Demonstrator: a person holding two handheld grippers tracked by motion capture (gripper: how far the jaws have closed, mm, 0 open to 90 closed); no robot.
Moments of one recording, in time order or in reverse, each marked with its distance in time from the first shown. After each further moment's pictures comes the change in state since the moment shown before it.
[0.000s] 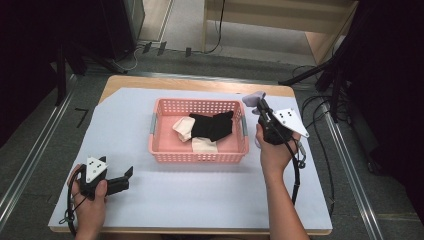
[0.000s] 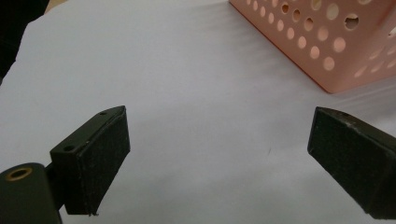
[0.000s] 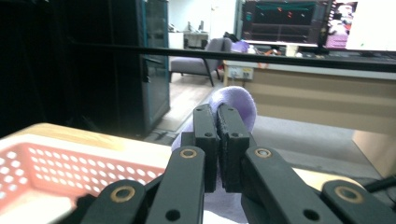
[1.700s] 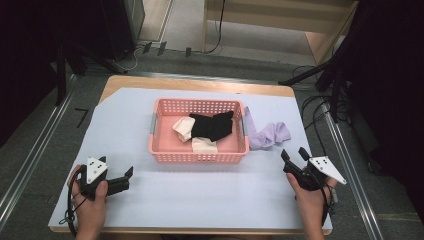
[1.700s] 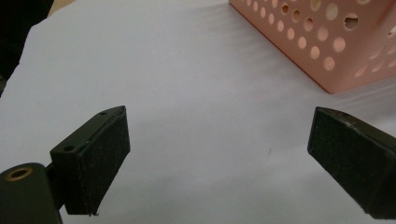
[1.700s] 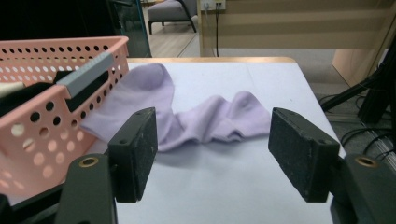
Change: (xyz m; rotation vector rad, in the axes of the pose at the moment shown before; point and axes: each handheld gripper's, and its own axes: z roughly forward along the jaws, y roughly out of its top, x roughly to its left) left arm -0.002 0.000 -0.001 -0.001 0.010 0.009; right arm -0.080 -0.094 -0.103 0.213 -0.065 0.121
